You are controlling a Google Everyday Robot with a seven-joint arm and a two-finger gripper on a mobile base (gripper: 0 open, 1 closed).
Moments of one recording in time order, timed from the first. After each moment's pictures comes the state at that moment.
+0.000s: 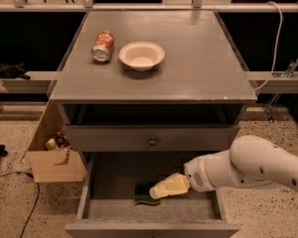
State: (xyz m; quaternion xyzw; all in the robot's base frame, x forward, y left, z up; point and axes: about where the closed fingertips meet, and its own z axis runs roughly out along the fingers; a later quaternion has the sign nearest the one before) arm 0.429 -0.069 0.638 -0.29 0.88 0.30 0.22
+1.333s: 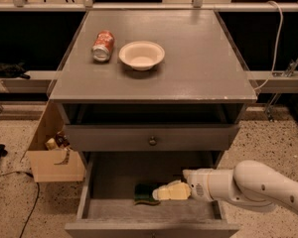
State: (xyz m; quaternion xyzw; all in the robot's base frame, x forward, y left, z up) arm 0.446 -0.076 0.574 -0.23 0.86 0.36 0.29
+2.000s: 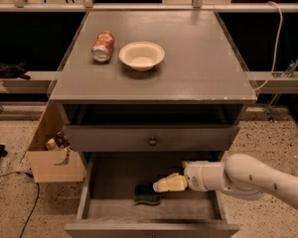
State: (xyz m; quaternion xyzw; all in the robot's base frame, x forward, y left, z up) arm 0.491 -0.076 0.541 -0.27 0.85 0.33 0.31
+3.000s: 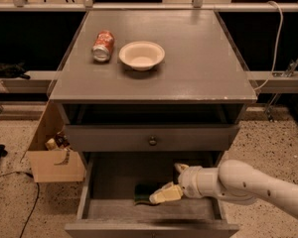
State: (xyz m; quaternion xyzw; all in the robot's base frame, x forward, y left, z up) arm 0.479 -0.060 0.524 -0.35 0.82 0.31 0.33
